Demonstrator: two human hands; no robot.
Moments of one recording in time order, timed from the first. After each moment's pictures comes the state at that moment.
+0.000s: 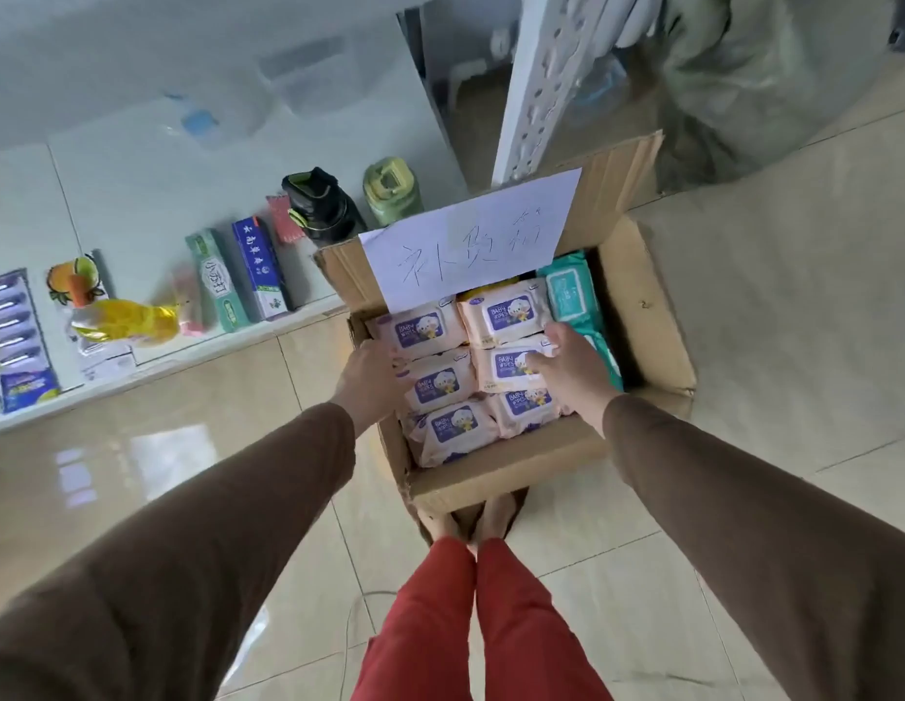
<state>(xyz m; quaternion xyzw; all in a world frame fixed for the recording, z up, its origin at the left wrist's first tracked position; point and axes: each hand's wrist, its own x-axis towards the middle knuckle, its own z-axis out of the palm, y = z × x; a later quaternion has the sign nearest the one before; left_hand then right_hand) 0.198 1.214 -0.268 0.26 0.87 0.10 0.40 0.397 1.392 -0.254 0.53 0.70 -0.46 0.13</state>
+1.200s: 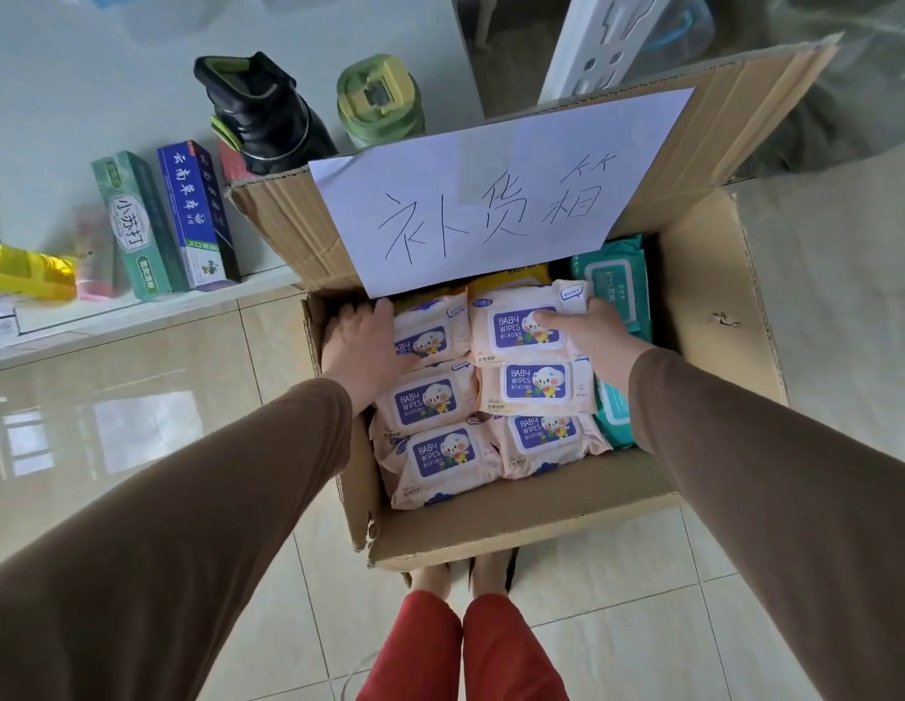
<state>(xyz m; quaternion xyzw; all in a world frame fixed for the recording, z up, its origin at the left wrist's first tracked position) 0.180 1.253 -0.411 0.32 0.90 -0.03 0.30 0.359 1.468 -0.426 0.59 0.54 -0.59 0.09</state>
